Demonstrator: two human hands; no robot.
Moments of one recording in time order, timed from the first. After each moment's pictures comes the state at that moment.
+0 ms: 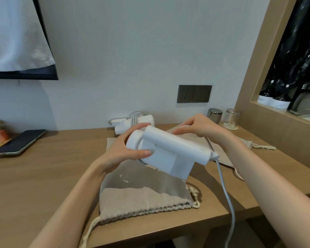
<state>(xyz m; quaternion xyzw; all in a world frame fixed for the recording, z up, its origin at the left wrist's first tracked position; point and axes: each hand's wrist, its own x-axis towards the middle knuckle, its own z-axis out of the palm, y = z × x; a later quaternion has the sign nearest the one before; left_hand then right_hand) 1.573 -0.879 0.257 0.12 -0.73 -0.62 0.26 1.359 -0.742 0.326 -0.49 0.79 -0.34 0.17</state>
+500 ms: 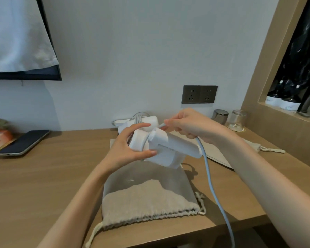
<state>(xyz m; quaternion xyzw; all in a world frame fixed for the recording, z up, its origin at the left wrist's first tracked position) 1.569 -0.882 0.255 0.16 -0.77 -0.49 0.37 1.412 -0.758 0.353 -0.53 0.75 -0.35 0.21</state>
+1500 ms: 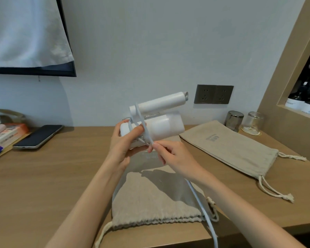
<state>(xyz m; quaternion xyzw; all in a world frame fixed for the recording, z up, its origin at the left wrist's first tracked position) 1.571 -0.890 0.261 0.24 -0.46 -0.72 0.47 1.445 -0.785 0.256 -0.63 0.61 -0.46 0.14</state>
